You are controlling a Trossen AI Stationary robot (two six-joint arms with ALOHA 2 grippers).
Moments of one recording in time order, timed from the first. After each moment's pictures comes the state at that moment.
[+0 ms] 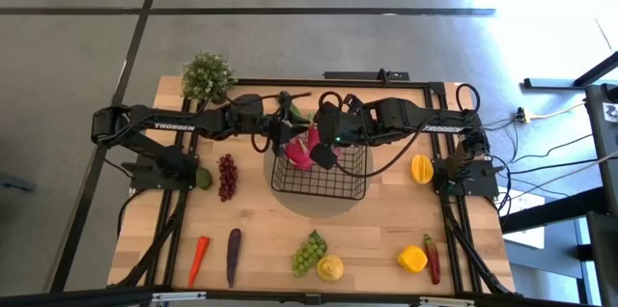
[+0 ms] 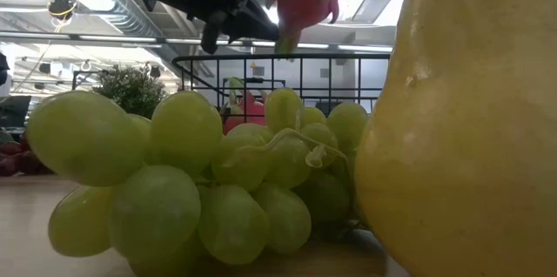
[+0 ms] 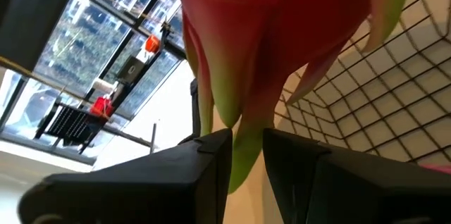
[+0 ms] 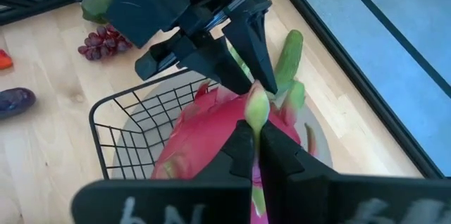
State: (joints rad) left arm 0.23 1.35 0.80 0.35 0.02 0.88; right arm 0.11 1.87 2.17 -1.27 0.45 0.46
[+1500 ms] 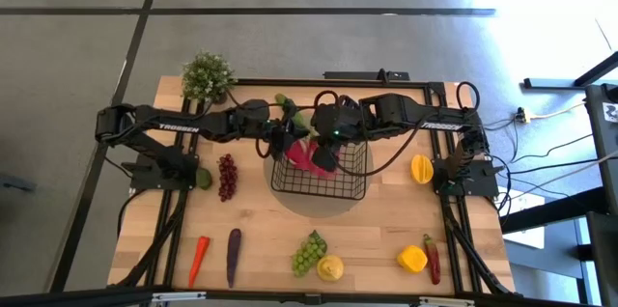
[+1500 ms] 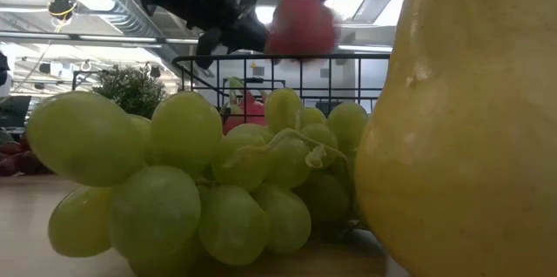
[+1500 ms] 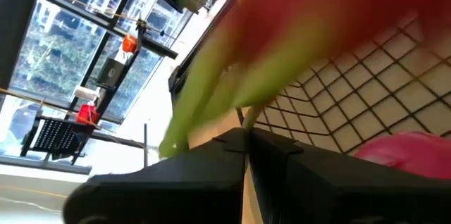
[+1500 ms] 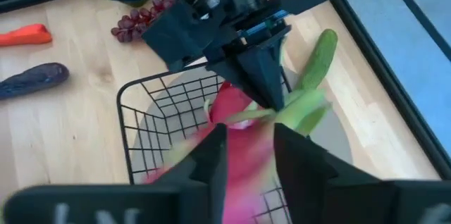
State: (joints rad) left arm 0.21 1.38 0.80 0.30 0.00 0.98; right arm 0.08 1.87 2.17 -1.25 0.31 0.35
